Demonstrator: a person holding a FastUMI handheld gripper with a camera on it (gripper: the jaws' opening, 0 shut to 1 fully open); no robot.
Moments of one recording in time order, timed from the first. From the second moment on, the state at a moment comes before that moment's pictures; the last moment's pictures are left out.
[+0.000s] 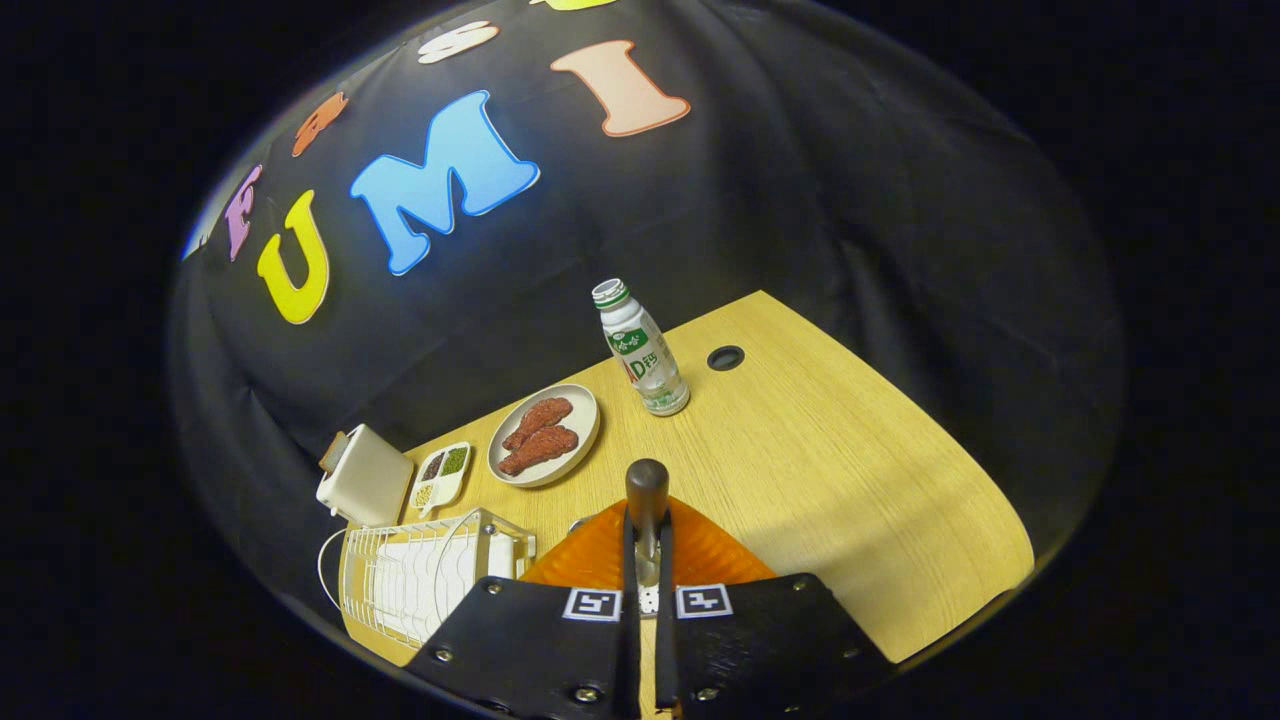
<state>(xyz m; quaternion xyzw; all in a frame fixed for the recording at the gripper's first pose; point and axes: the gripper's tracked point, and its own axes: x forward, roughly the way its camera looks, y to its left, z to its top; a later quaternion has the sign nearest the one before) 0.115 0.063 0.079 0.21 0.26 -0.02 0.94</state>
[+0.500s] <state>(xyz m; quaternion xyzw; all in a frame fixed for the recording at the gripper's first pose) 0.072 0.129 0.167 0.20 0.21 0.08 0.95</state>
